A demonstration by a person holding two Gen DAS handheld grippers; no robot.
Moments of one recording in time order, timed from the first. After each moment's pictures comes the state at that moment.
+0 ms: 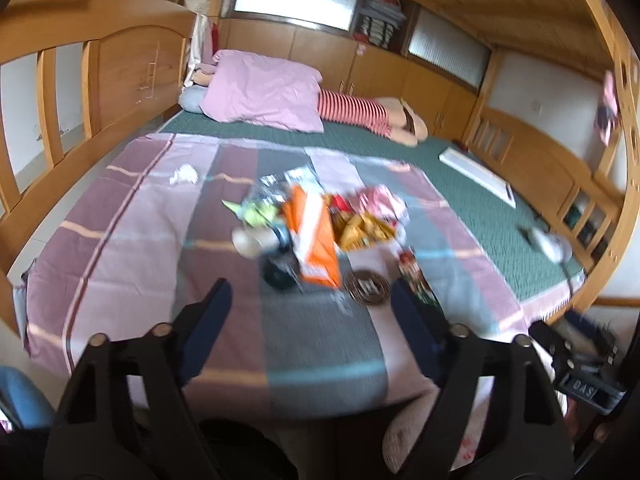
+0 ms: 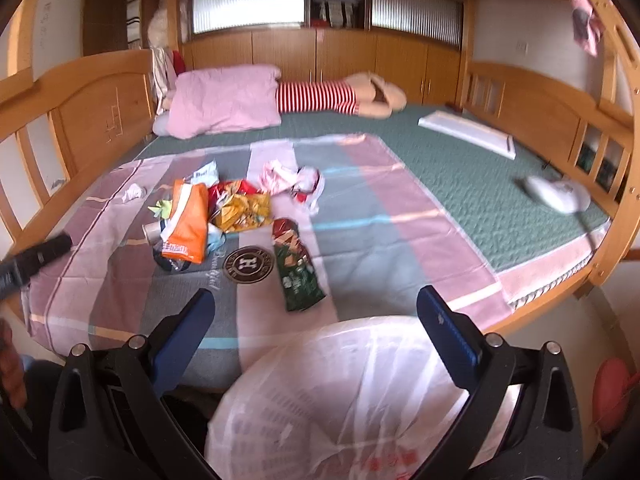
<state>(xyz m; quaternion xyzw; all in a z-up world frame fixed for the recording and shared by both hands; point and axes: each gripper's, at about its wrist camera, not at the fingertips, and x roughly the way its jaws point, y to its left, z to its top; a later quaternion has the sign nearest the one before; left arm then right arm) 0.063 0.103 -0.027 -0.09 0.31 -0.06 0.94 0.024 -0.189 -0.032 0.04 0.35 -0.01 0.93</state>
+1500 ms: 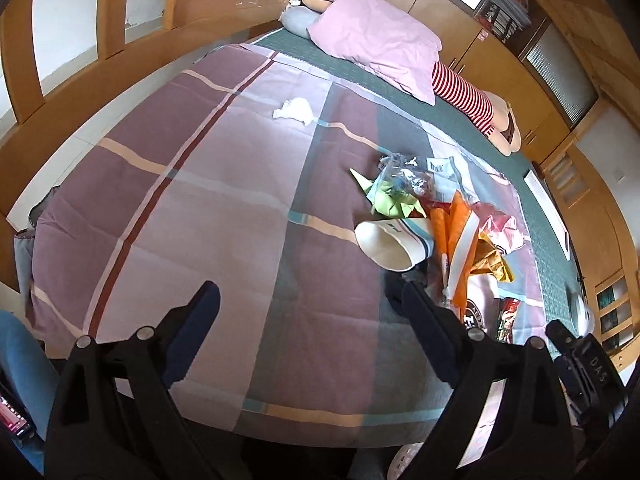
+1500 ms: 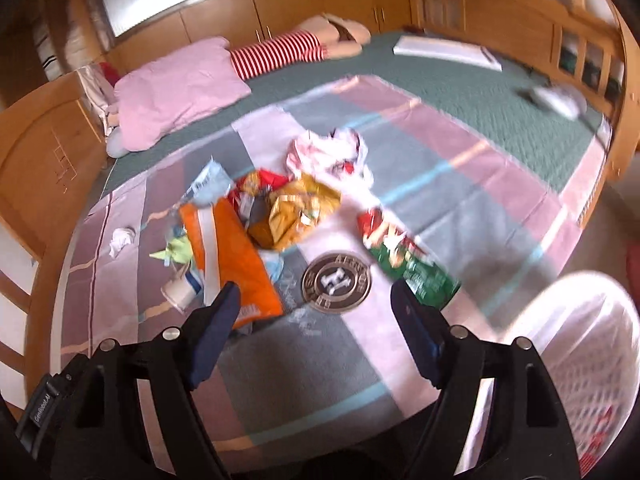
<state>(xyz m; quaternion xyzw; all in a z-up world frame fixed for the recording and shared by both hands) 0.155 0.219 -0.087 -0.21 0.44 0.05 0.87 0.135 -0.077 -0.062 0.17 0.42 -0.11 0.88</state>
